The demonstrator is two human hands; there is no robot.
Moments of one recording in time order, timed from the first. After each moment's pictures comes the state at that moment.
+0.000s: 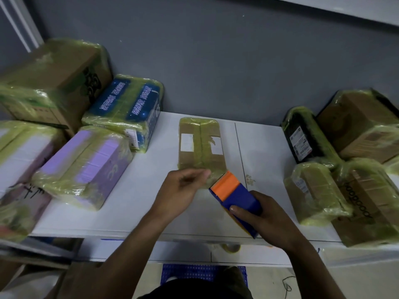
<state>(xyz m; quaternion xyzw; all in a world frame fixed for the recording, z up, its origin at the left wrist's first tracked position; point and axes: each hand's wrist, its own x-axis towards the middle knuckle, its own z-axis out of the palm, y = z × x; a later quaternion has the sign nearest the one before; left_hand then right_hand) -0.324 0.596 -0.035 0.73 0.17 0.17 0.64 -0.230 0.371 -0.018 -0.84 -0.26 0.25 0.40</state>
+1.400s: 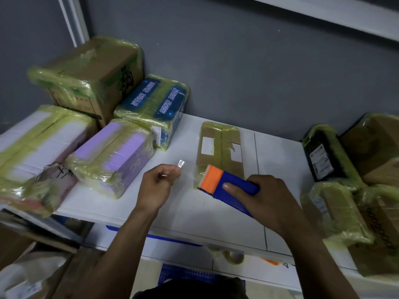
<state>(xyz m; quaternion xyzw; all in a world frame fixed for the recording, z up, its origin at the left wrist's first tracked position) -0.358 0.661 -0.080 0.64 0.36 0.28 0.62 -0.234 0.437 0.028 -0.88 -0.38 0.09 0.29</state>
